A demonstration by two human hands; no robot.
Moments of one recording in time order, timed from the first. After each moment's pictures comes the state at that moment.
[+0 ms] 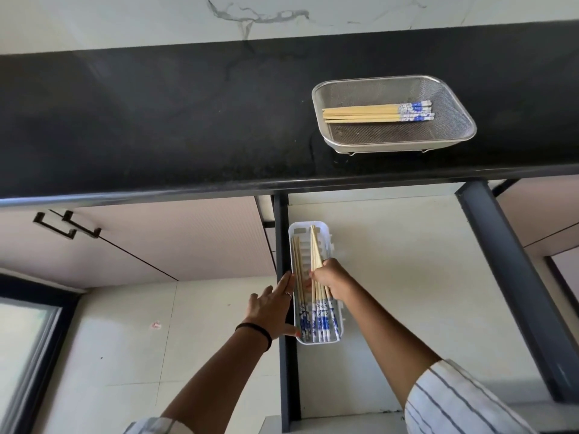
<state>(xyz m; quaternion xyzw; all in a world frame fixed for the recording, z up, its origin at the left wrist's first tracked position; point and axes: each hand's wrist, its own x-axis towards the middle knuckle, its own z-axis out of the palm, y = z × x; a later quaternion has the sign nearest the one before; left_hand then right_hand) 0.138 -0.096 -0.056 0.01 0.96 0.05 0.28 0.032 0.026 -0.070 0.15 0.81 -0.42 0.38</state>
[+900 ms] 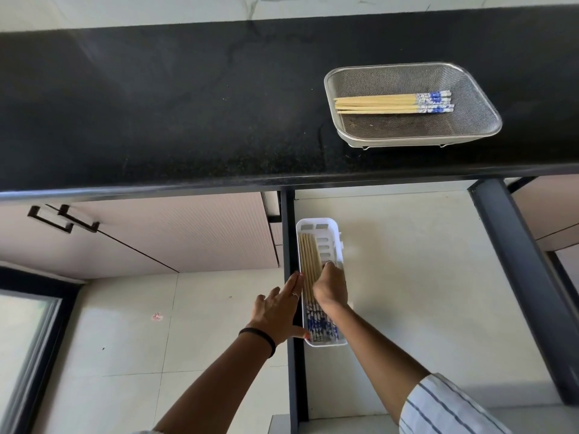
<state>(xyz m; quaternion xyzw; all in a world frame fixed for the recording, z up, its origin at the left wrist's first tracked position) 0.139 -0.101 -0.054 0.04 0.96 0.07 0.28 0.063 0.005 -0.094 0.09 0.93 -0.29 0.21</state>
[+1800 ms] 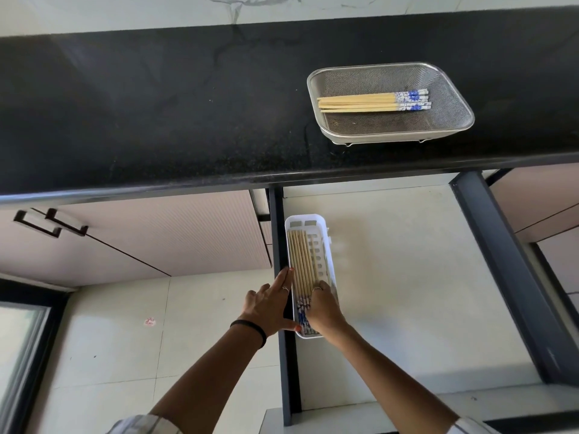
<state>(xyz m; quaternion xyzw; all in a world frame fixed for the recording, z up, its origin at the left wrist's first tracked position) 0.138 -0.101 -0.048 0.03 0.95 0.08 0.29 0.113 0.029 -0.083 0.01 0.92 -0.27 0.29</state>
